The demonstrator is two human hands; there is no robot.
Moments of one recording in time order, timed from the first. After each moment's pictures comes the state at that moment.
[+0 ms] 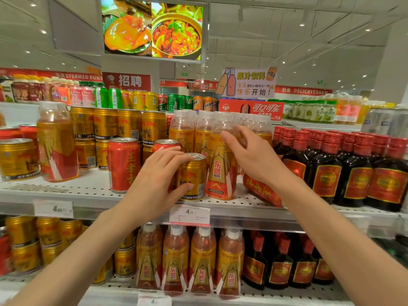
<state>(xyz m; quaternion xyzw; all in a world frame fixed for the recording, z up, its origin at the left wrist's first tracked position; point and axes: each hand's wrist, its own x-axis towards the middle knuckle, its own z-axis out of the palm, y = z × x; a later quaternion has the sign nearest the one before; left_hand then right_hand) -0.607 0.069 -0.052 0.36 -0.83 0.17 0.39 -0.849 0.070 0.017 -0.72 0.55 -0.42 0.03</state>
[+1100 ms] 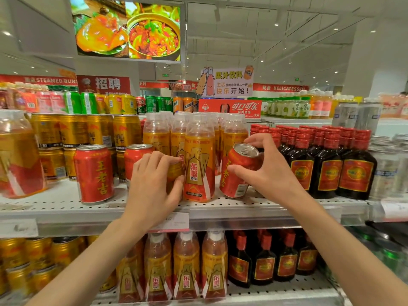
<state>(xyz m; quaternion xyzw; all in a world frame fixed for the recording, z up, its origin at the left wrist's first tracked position) -0.660 0.062 -0.057 0.42 -0.75 0.17 0.48 -0.912 0.109 -0.014 -0.68 0.53 -0.50 0.04</state>
